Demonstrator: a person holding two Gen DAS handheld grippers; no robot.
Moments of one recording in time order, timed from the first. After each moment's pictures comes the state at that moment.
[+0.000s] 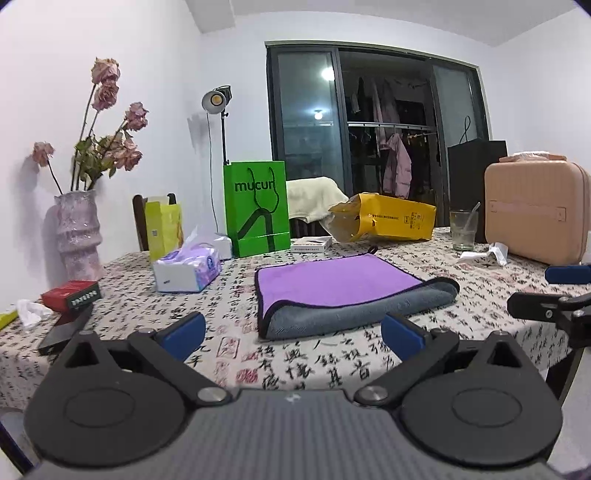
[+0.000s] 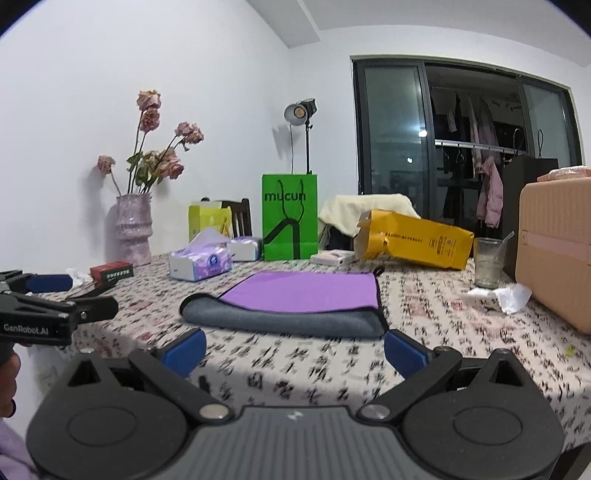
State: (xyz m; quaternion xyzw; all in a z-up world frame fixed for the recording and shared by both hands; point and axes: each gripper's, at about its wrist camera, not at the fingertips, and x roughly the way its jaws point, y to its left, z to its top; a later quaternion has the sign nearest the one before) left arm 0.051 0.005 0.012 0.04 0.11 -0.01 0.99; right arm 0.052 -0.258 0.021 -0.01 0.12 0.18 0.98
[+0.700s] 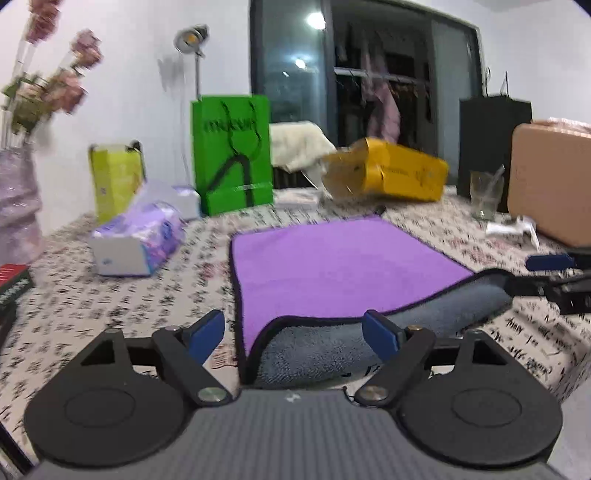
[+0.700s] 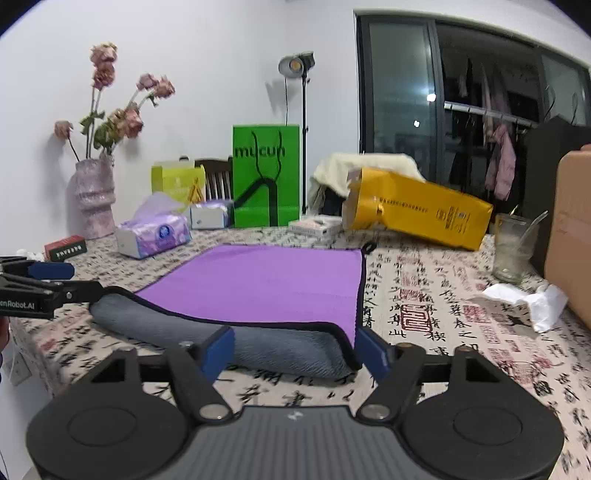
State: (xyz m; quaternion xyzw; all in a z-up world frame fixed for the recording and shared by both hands) left arm 0.217 0.026 -0.010 0.03 0.21 -0.05 0.98; right arm 0.226 -0.270 0.004 -0.03 0.21 0.19 0.96
